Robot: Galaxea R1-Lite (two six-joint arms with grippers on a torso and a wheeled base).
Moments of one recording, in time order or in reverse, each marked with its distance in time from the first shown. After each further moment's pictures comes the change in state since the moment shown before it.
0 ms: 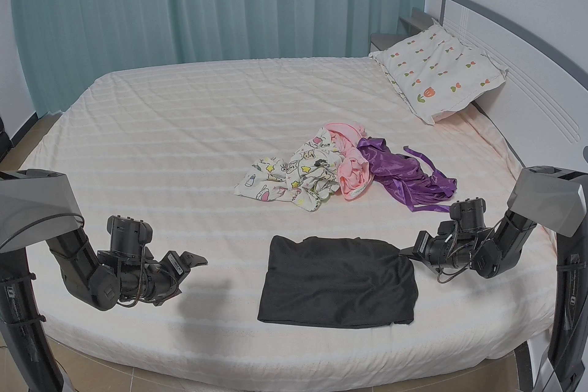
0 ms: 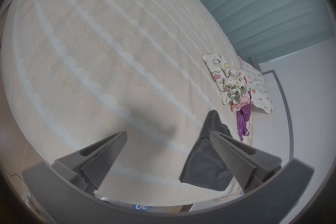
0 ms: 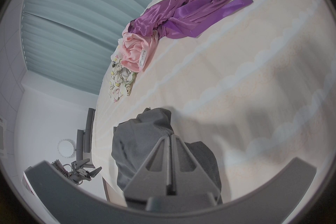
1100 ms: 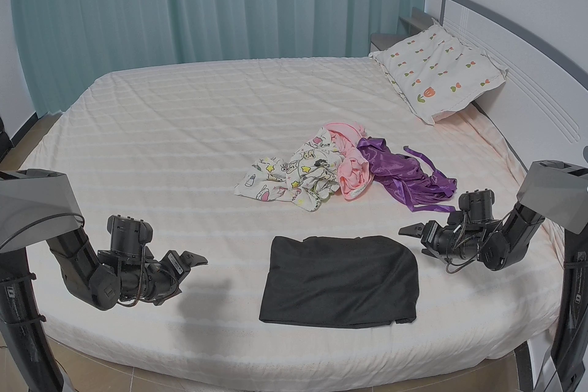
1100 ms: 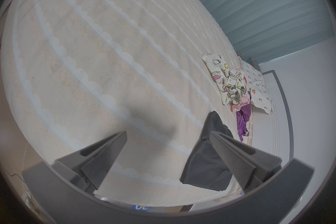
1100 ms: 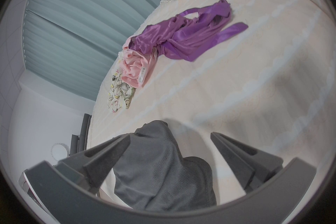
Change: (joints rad) left arm 0.000 0.001 -0.003 0.000 0.001 0.000; right arm -0.034 -0.039 -0.011 0.009 -0.058 -0.028
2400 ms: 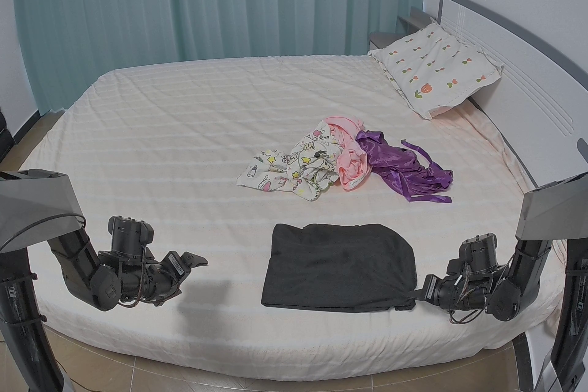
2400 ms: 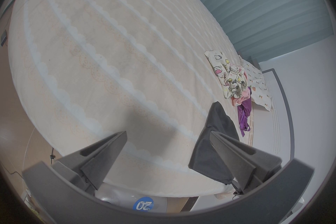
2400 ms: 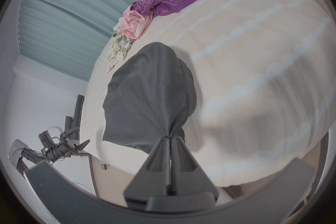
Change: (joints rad) left arm -0.001 0.006 0.000 -0.003 0.007 0.001; right arm 0.121 -0.064 0.453 -0.247 -0.051 -0.015
